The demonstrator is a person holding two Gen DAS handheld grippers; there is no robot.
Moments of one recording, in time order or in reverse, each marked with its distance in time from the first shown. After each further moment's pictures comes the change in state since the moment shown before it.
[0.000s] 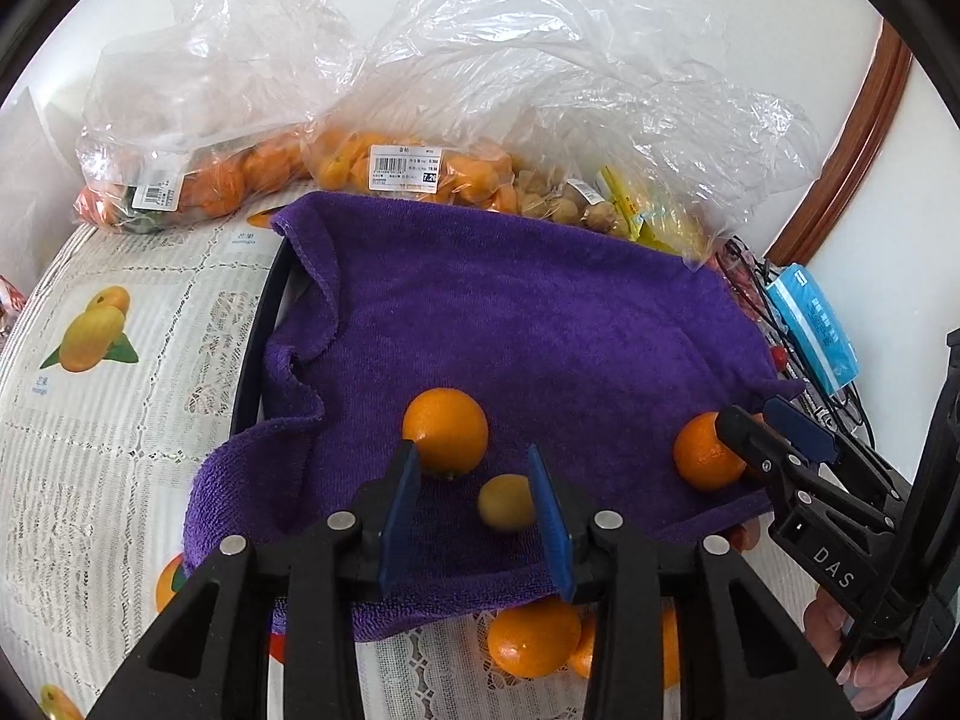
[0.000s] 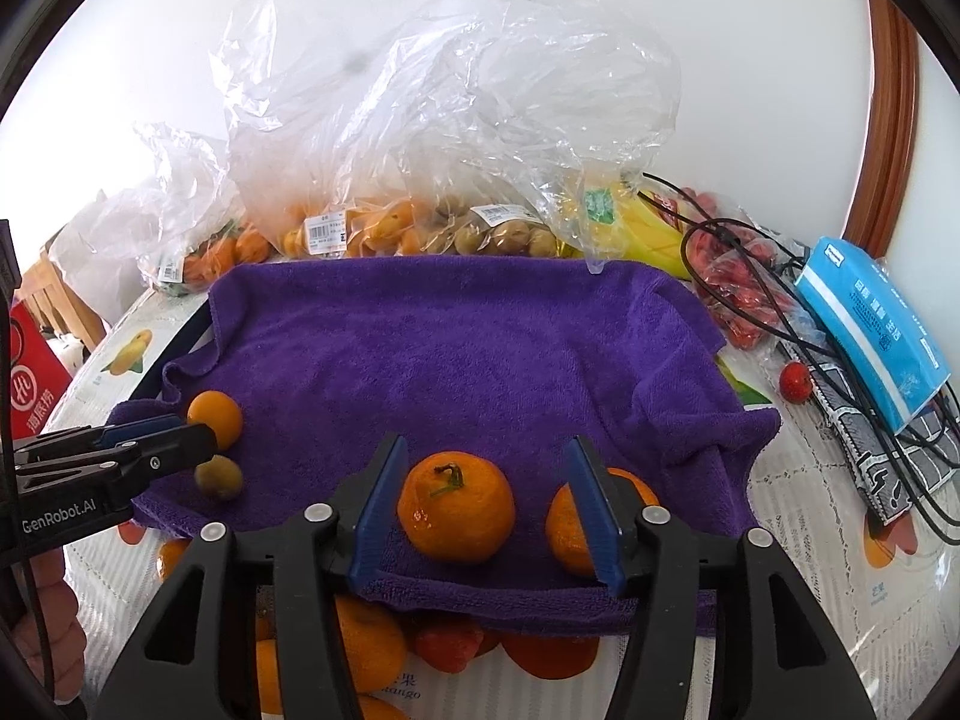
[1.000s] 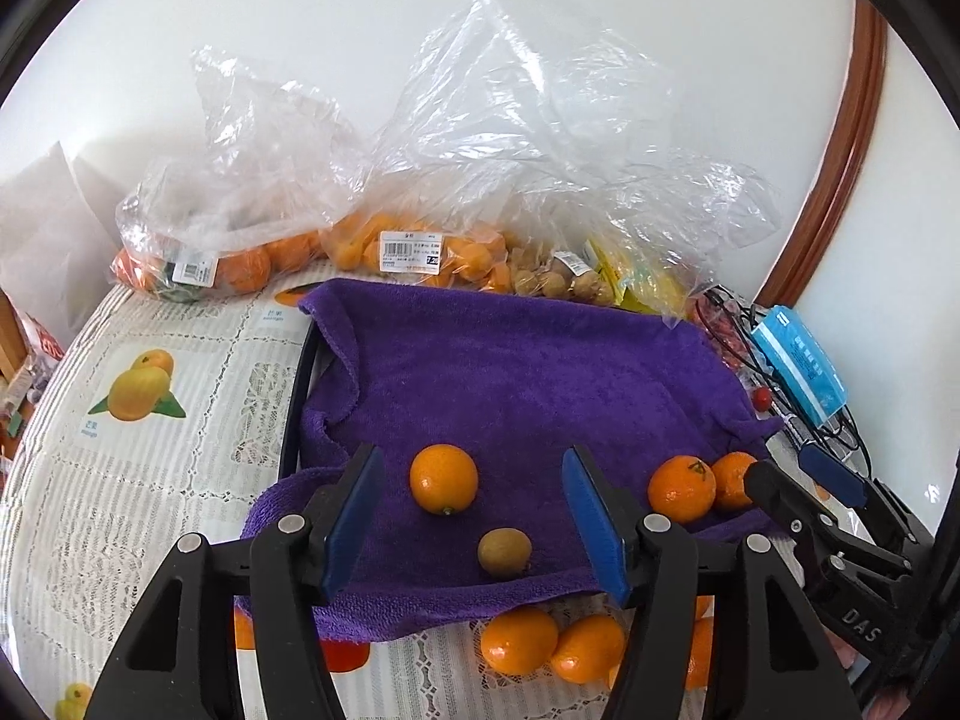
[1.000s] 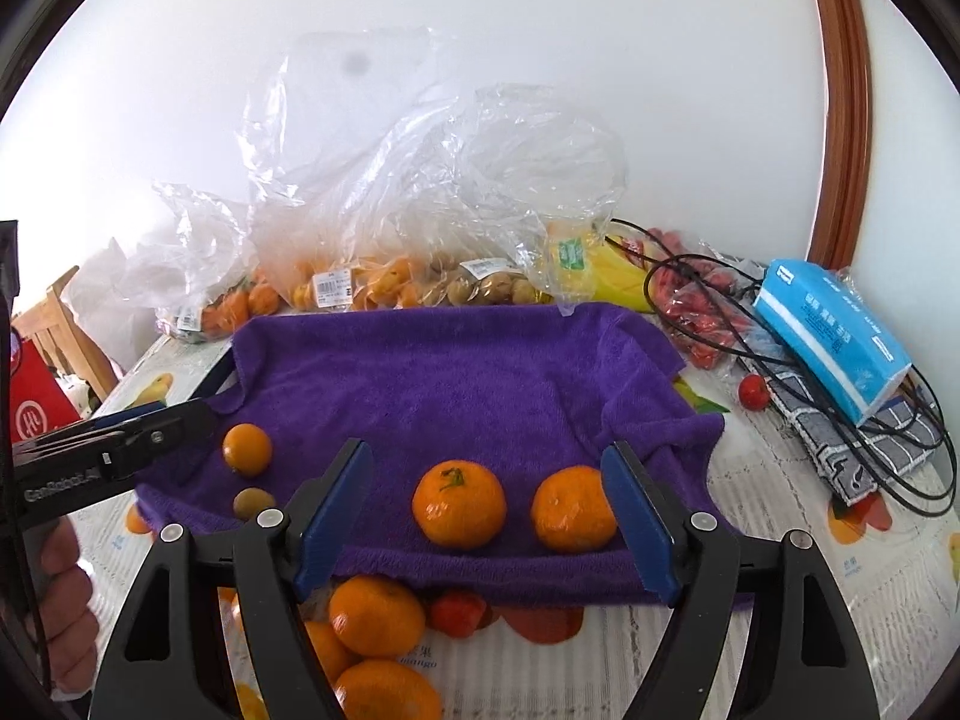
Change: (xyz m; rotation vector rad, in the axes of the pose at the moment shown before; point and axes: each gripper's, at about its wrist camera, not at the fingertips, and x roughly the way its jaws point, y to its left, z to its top) left arm -0.041 -0.013 0.000 0.036 -0.159 0.037; right arm -0.050 -0.002 -0.011 0.061 -0.119 0.010
